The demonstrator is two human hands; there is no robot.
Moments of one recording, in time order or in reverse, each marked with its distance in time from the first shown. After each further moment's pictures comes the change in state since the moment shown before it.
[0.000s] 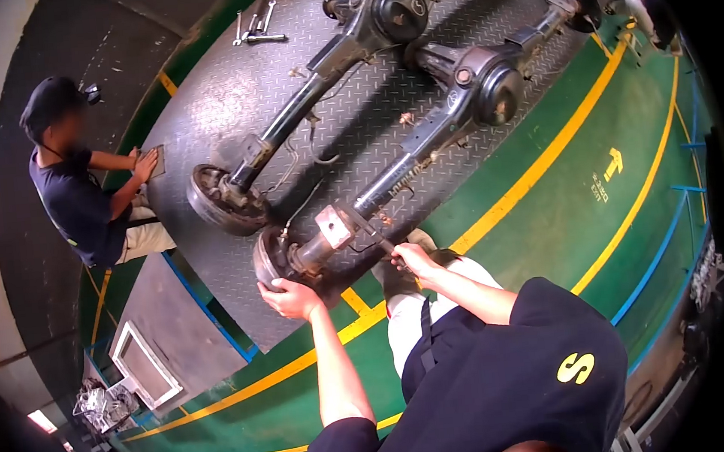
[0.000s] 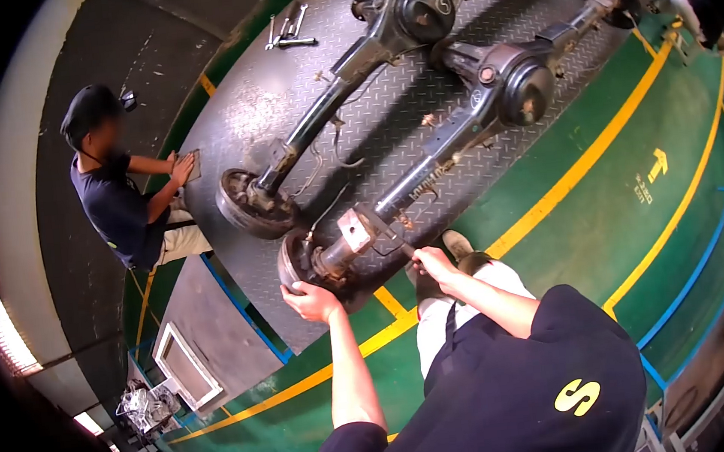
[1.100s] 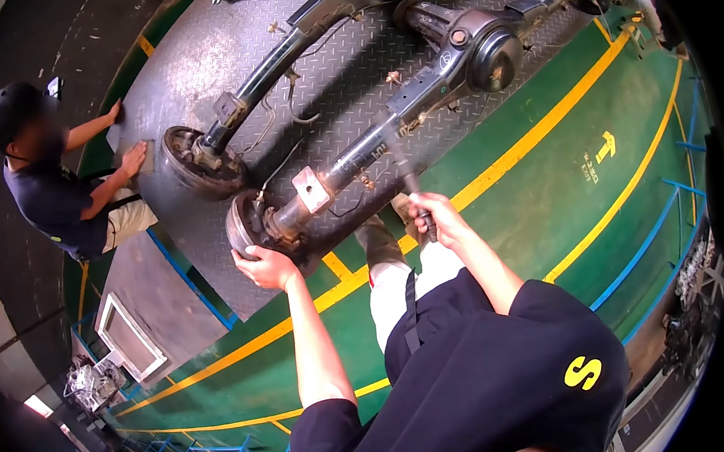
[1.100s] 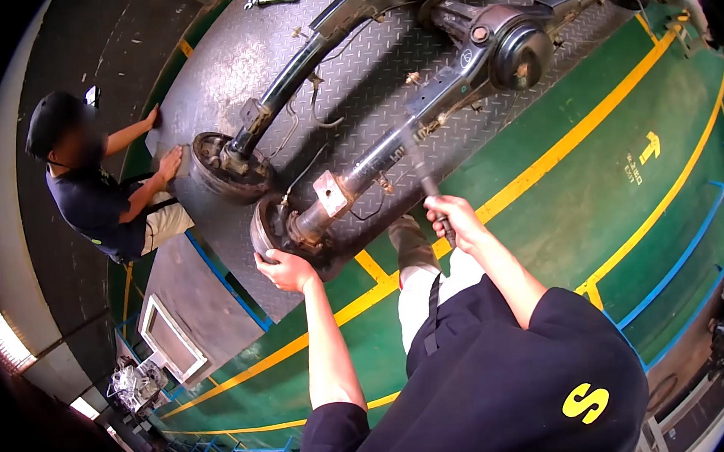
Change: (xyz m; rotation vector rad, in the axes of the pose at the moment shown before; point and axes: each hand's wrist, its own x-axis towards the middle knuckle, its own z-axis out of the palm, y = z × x) left_hand 0.001 0.003 -0.002 0.036 -0.014 -0.015; right_hand -0.055 -0.068 -0.049 0.202 -0.019 -0.033
